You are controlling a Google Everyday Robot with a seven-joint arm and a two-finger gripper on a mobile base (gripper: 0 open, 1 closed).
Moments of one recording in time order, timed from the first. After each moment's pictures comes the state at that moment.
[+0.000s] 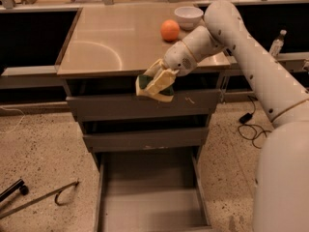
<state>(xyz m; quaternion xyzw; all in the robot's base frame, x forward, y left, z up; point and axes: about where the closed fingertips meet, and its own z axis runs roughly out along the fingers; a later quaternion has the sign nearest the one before) 0.622 -0.002 0.821 -0.64 0.62 0.38 0.24</state>
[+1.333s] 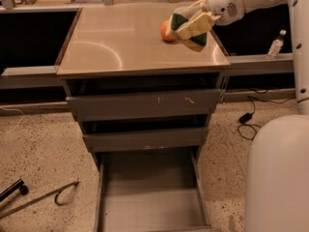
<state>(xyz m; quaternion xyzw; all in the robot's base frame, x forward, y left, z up) 0.676 -0.091 0.972 -0.58 0.64 0.31 0.39</state>
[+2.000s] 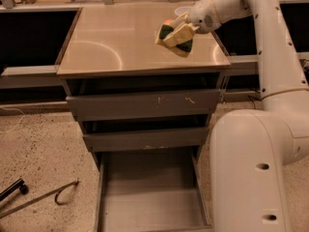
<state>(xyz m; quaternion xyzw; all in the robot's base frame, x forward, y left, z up) 0.737 -0.072 0.916 -0.57 0.67 0.29 0.37</state>
